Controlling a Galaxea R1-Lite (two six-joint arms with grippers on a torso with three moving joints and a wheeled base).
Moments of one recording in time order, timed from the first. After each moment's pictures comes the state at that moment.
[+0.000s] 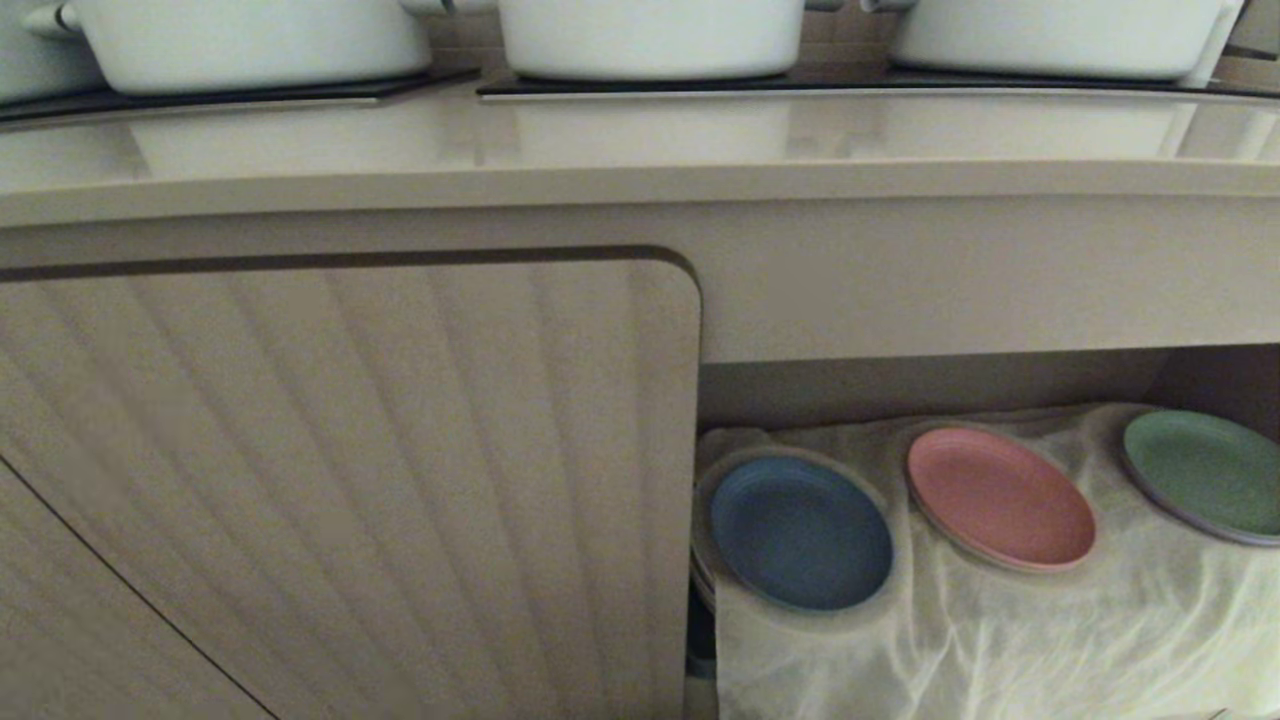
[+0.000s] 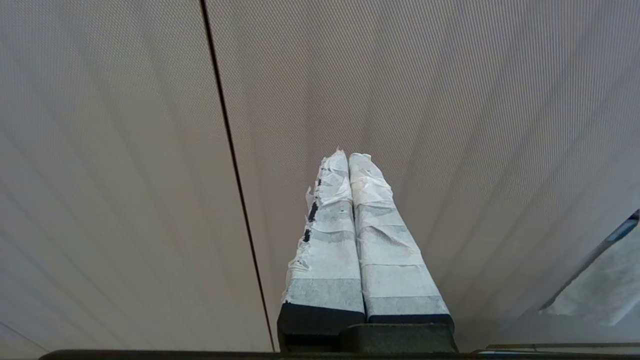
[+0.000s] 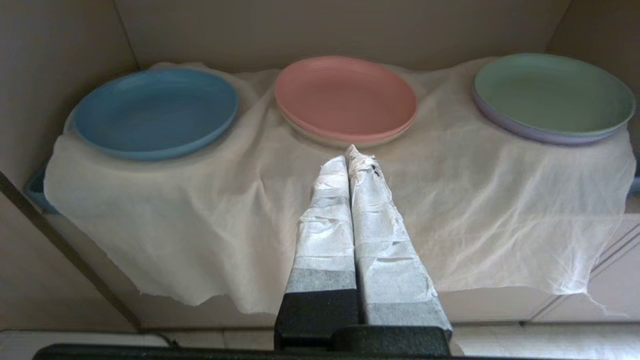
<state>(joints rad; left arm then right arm) 0.00 0.00 0.00 0.00 0.00 -0.05 0.00 0.03 0.00 0.00 -0.01 -0.05</state>
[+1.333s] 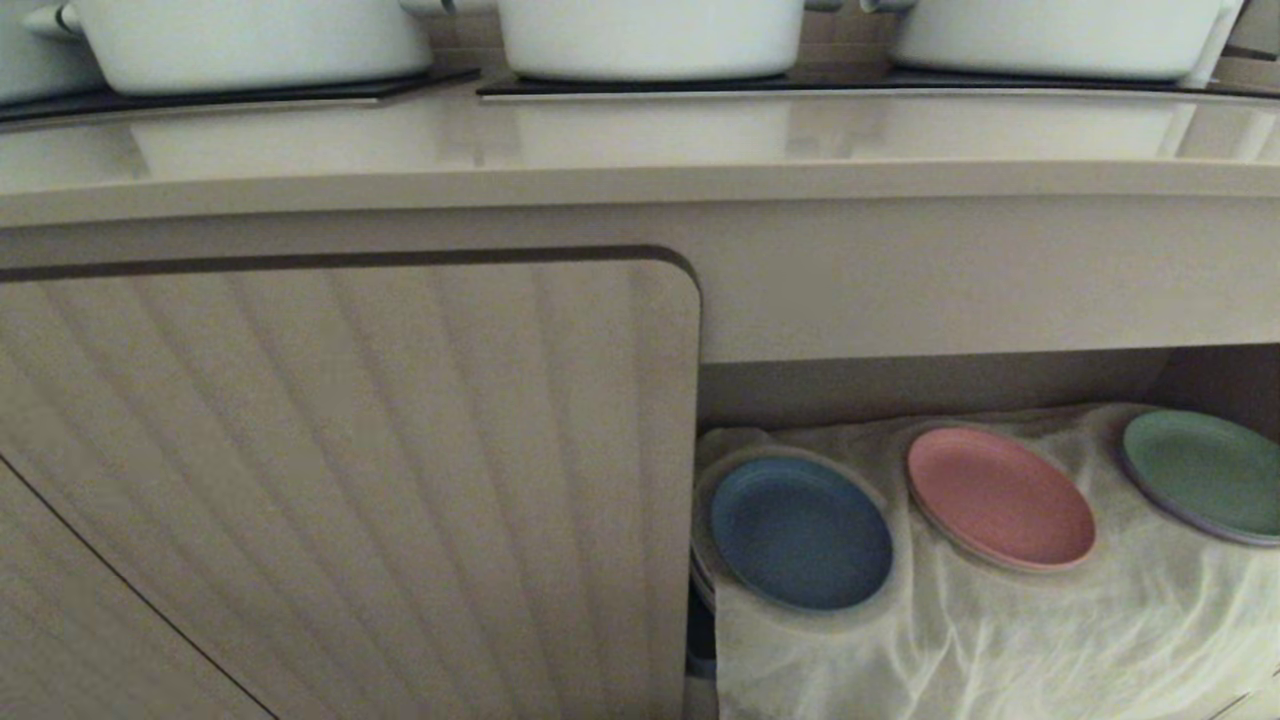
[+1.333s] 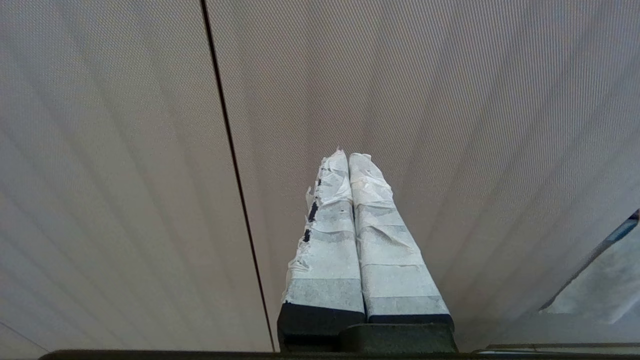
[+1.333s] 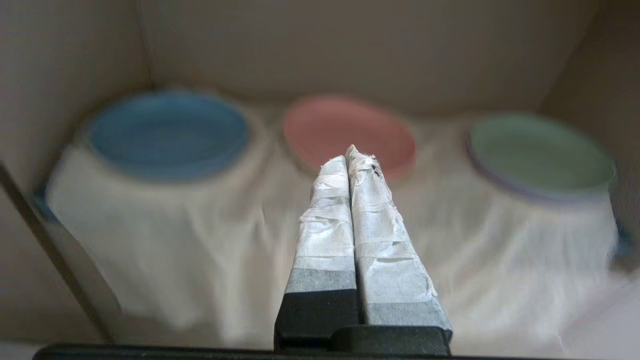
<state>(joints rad) 0.00 0.00 0.00 0.00 0.00 -0.05 0.00 0.00 0.00 -0.08 0.04 -0.14</state>
